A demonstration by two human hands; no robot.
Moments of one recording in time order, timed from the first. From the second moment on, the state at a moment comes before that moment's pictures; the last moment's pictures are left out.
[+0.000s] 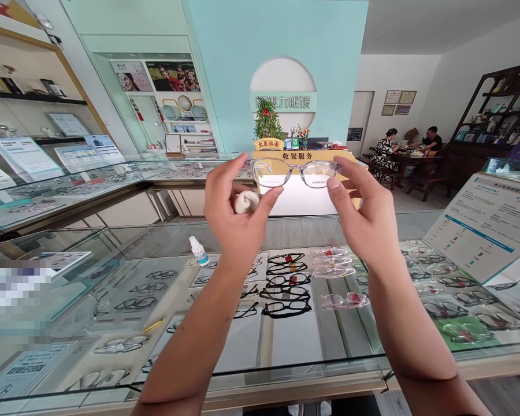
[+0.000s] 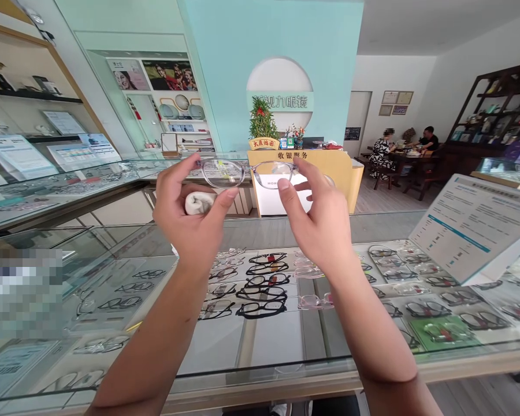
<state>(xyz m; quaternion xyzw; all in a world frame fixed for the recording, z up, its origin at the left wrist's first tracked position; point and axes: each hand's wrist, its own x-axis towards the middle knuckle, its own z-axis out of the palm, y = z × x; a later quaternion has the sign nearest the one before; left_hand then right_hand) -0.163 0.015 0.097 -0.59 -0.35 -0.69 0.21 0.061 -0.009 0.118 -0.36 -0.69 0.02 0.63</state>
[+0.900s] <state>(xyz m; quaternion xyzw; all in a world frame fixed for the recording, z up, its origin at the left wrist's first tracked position) -0.157 0.019 0.097 -0.58 -0.35 -0.71 0.18 0.054 0.016 0.113 -0.30 -0.61 0.05 0.73</state>
